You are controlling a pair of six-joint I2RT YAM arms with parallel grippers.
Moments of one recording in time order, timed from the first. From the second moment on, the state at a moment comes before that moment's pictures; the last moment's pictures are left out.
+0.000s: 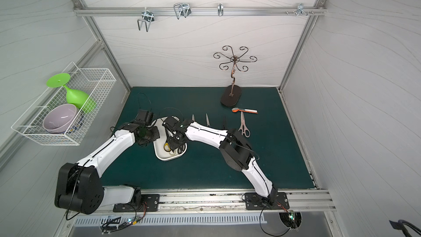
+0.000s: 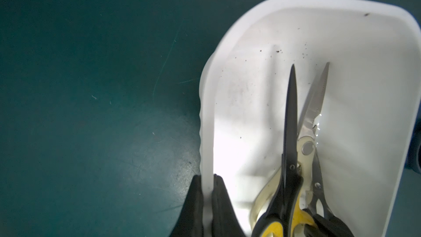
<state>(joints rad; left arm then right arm) -0.17 1.32 0.90 -0.75 -0.12 -0.52 1.09 2.21 1.86 -0.75 -0.09 0.35</state>
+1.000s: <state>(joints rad) -0.17 1.33 0.90 -0.75 -0.13 -0.52 1.05 2.10 1.77 -0.80 0.01 0.31</state>
